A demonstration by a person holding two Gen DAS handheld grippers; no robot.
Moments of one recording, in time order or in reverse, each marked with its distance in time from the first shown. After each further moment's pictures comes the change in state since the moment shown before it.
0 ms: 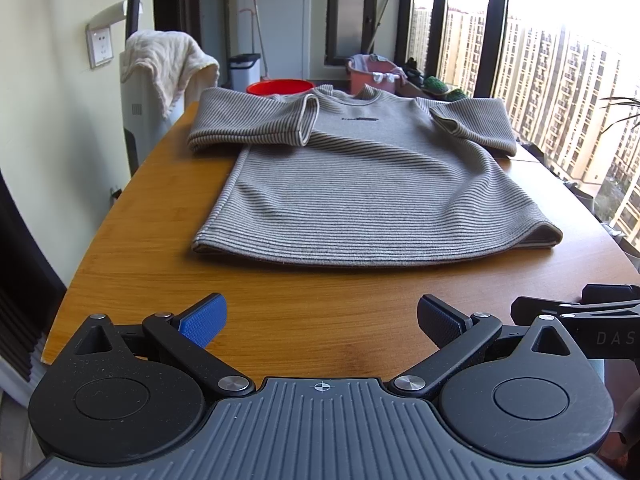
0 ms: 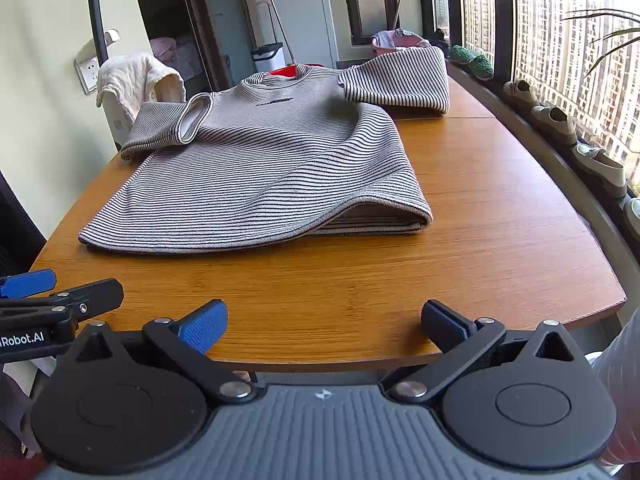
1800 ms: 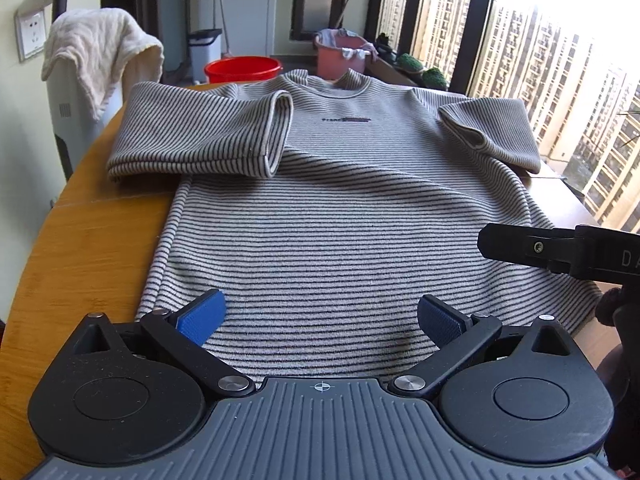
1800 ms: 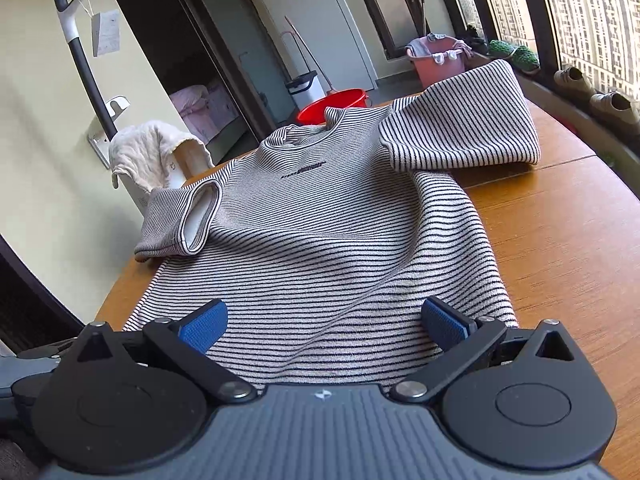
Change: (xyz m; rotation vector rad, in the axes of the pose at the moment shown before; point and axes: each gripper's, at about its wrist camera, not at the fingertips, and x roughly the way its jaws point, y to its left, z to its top) left arm 0.112 0.012 0.071 0.037 0.080 -0.119; right arm 0.095 -0.014 0.089 0.121 -0.066 0.234
